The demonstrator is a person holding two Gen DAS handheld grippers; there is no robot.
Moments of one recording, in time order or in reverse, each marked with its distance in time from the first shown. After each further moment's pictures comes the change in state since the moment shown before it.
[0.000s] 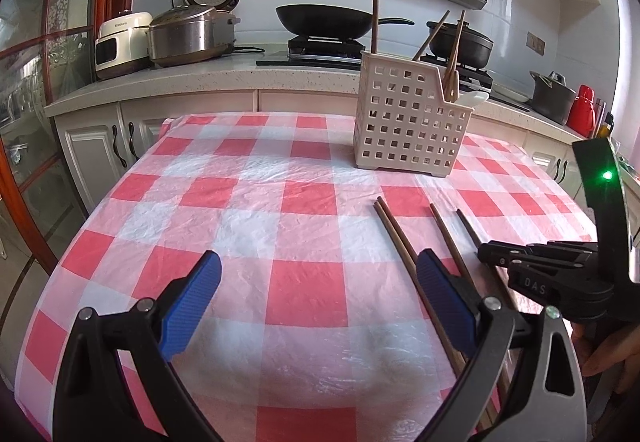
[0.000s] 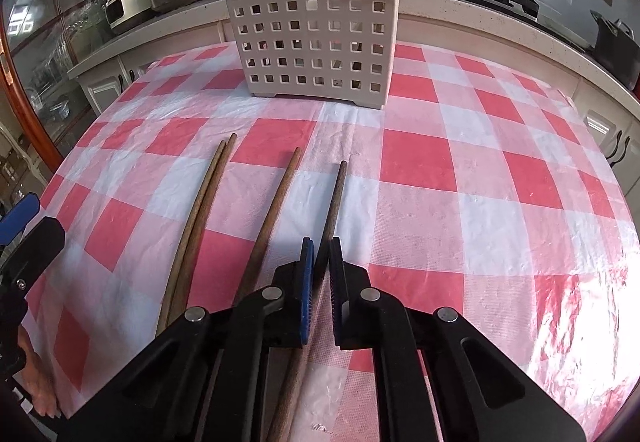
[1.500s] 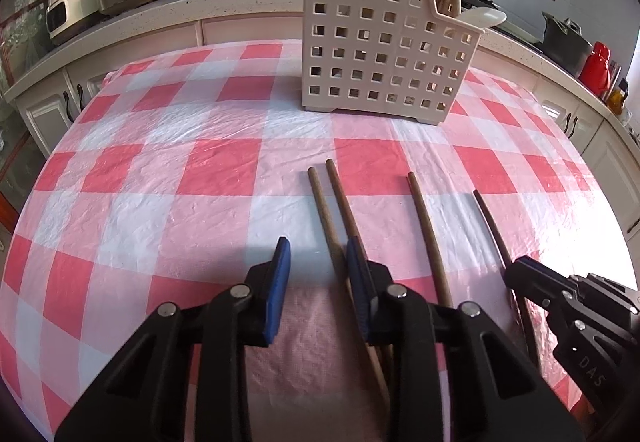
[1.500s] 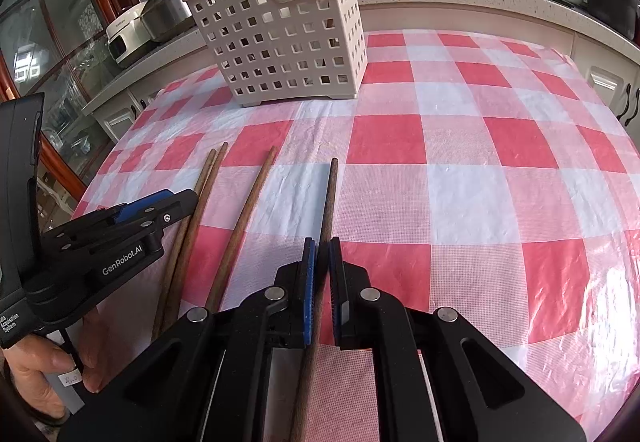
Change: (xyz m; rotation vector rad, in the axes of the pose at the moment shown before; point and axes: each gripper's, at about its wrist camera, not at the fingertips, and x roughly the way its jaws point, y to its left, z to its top) left arm 0.100 -0.060 0.020 0.028 0.283 -0.016; right arm -0.008 -0.036 -0.011 0.104 -0.008 0.114
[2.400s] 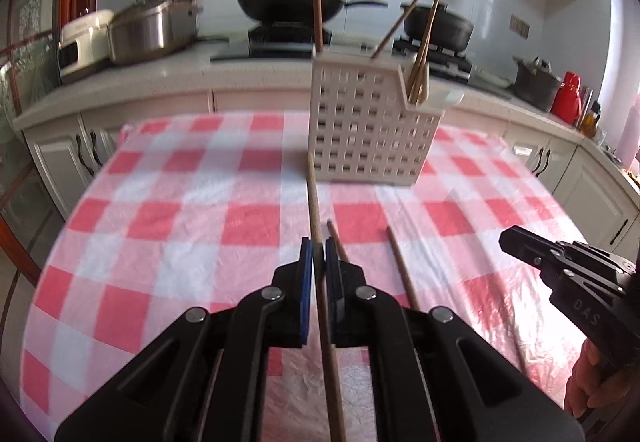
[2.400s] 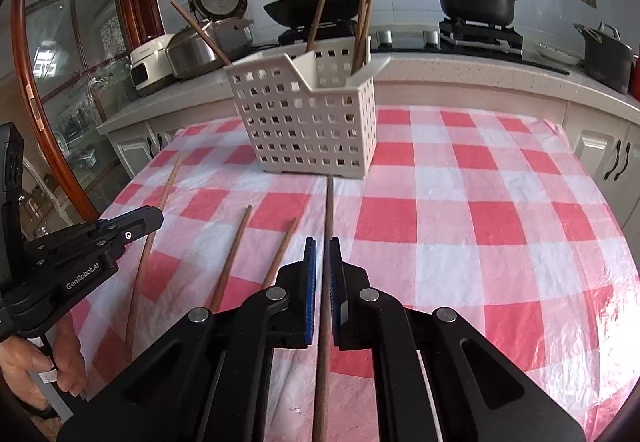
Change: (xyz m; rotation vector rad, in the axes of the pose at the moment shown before) left arm -0.087 0.019 0.002 0.015 -0.239 -0.058; right arm -0.059 0.018 0.020 -0.089 -0.228 0.000
